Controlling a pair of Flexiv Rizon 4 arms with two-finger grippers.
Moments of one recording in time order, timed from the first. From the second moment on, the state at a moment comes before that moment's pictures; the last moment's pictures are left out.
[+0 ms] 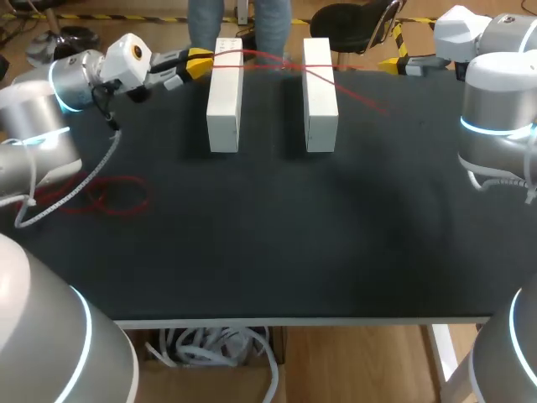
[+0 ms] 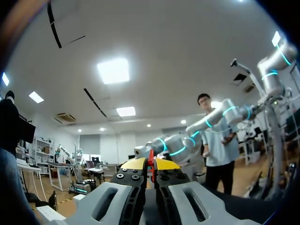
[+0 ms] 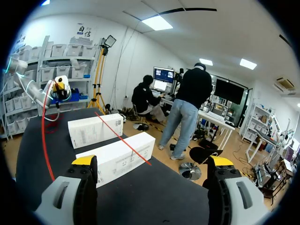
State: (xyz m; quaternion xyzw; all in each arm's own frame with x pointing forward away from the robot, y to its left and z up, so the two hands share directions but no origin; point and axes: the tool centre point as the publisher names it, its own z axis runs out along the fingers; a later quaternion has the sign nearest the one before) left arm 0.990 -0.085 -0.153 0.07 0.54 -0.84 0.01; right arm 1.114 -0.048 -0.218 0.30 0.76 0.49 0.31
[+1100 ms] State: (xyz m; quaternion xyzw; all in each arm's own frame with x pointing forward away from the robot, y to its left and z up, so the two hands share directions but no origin) left arm 0.944 -0.065 -0.125 -0.05 0.50 -0.86 0.06; right arm 1.114 -0.048 -0.218 0.30 0.76 0.49 0.31
